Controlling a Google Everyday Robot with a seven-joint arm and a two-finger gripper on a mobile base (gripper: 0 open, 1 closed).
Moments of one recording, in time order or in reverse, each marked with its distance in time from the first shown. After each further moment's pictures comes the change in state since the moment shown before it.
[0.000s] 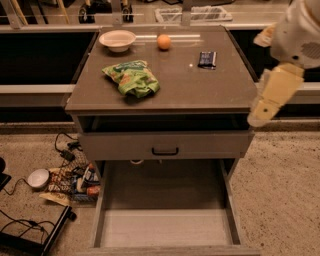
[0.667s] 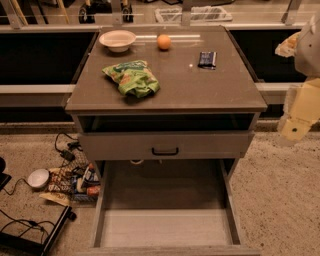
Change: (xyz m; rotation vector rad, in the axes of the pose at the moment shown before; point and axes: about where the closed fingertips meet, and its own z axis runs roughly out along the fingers) arm 0.030 0.031 -0.019 -0.008 0.107 -0.002
